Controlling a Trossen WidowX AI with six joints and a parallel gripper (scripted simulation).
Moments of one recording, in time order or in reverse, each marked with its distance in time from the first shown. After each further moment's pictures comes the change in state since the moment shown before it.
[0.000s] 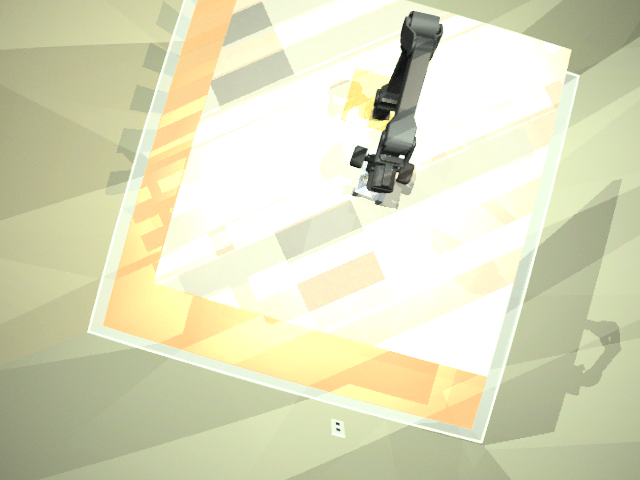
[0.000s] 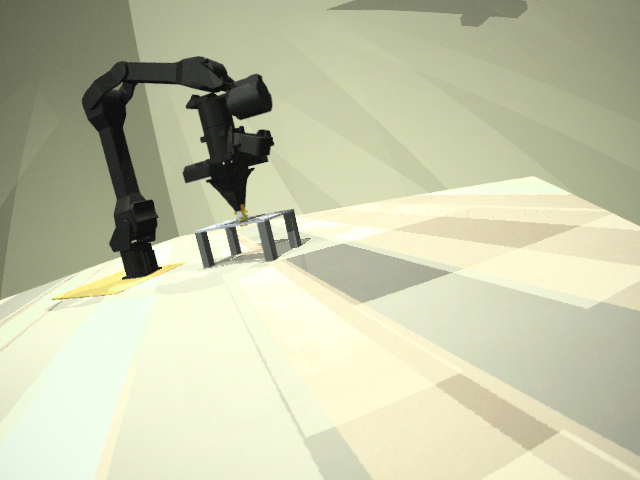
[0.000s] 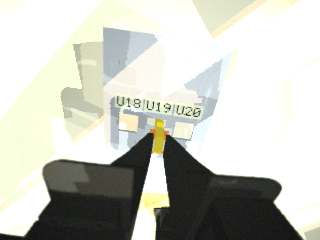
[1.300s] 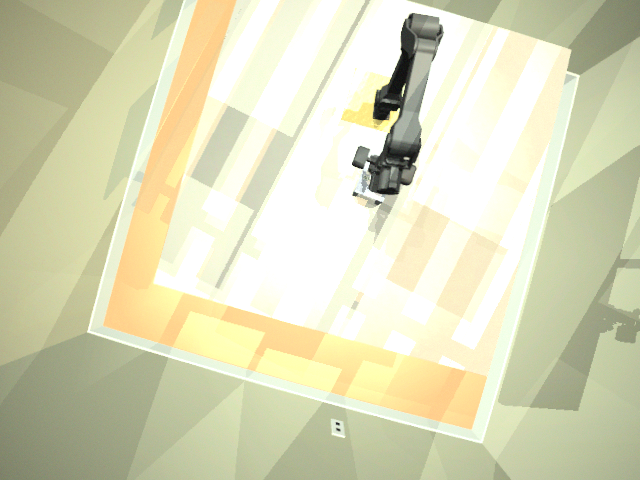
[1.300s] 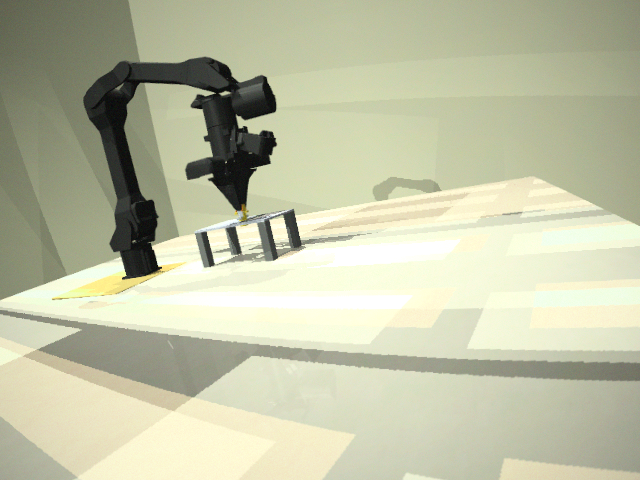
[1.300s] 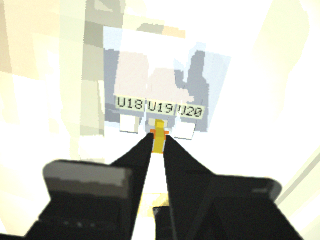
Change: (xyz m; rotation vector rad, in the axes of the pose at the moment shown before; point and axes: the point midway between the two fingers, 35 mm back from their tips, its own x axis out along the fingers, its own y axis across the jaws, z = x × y) arm 0.000 0.004 0.000 -0.001 0.002 -0.052
